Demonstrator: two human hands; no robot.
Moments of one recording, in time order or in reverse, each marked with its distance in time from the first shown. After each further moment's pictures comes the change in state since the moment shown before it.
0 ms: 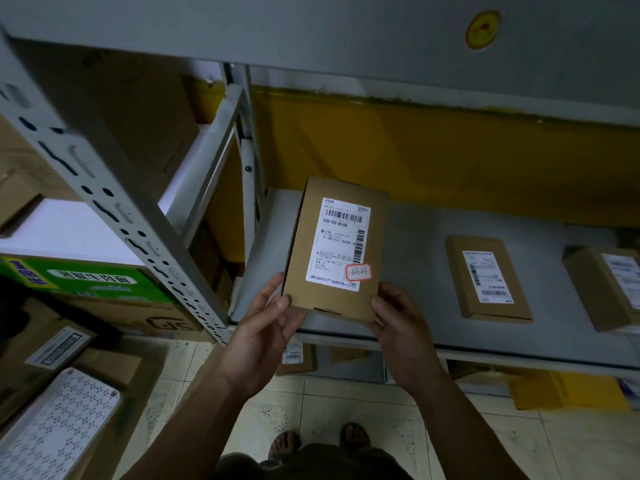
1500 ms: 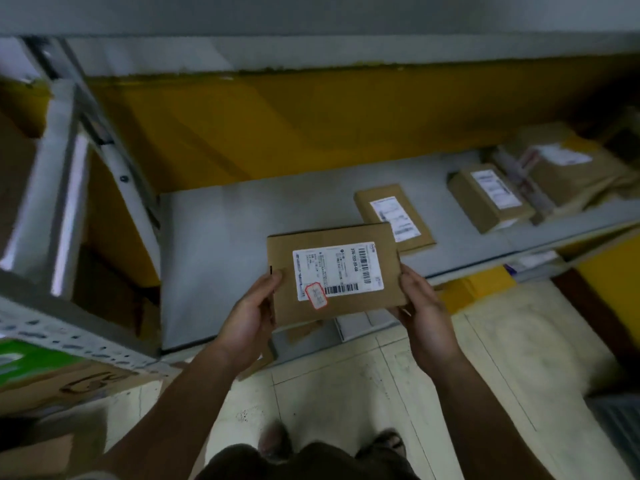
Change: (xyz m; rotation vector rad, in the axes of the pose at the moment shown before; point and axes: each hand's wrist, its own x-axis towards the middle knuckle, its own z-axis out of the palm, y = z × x) left_hand 0.053 -0.036 0.028 0.471 -0.128 -0.328; right_hand -0.063 -0.020 -0.077 -0.203 0.545 -0.116
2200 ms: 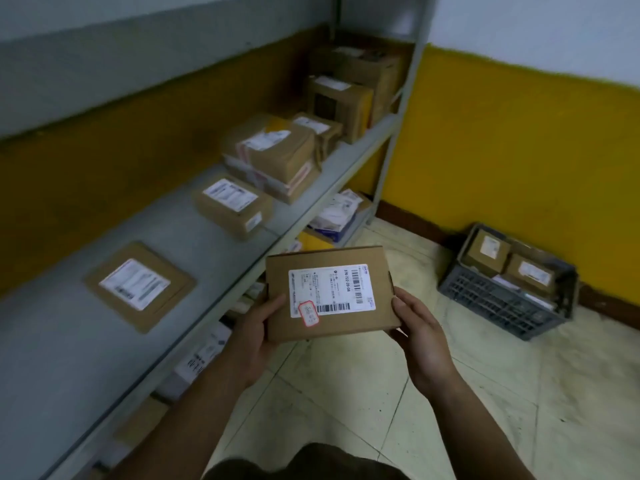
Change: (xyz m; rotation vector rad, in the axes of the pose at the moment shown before) left_hand 0.069 -0.154 0.376 0.283 -0.395 -0.250; right_hand -0.071 0.000 -0.369 0.336 0.628 -0.096
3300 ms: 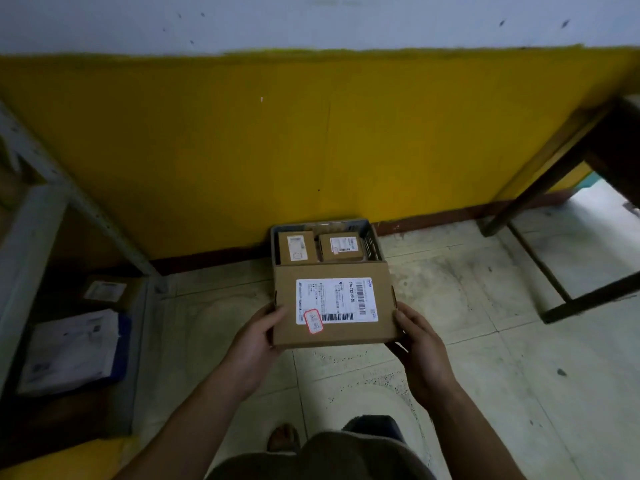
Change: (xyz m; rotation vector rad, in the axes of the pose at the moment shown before) left_hand 0.356 -0.096 0.521 0.469 -0.594 -0.436; right_hand 0.264 -0.150 -0.374 0.336 0.763 0.024
